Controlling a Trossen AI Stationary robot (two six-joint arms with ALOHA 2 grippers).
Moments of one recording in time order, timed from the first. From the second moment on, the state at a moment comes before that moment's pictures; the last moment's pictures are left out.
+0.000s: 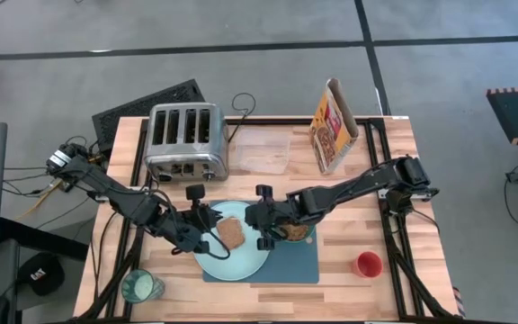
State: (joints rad) left arm -0.52 1.31 1.06 -0.70 -0.65 -0.30; right arm 0.24 1.86 1.49 -0.39 0.25 0.06
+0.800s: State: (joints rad) left arm -0.67 1.10 0.76 -0.58 -0.87 -0.44; right arm 0.36 1.59 1.38 -0.89 0.42 0.72
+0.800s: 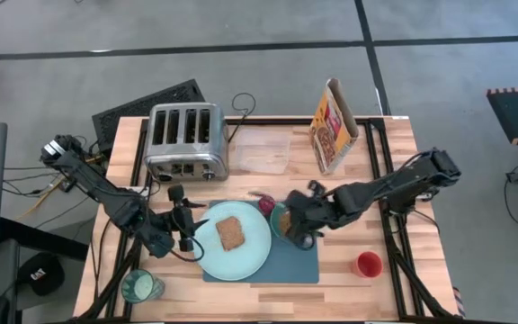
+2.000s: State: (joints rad) left arm -0.65 1.01 0.62 -0.29 -0.82 -0.29; right arm 0.76 1.36 0.92 -1.13 0.42 2.14
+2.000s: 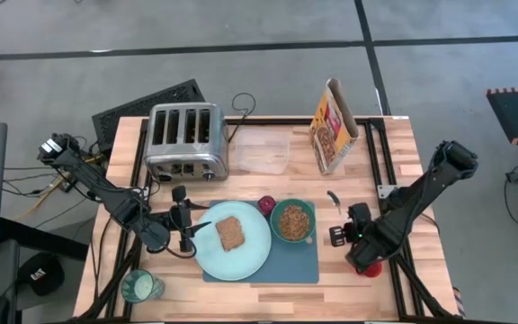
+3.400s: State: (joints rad) left arm -0.65 1.01 0.62 -0.30 -0.81 -0.27; right arm 0.60 1.59 0.90 -0.84 0.29 2.03
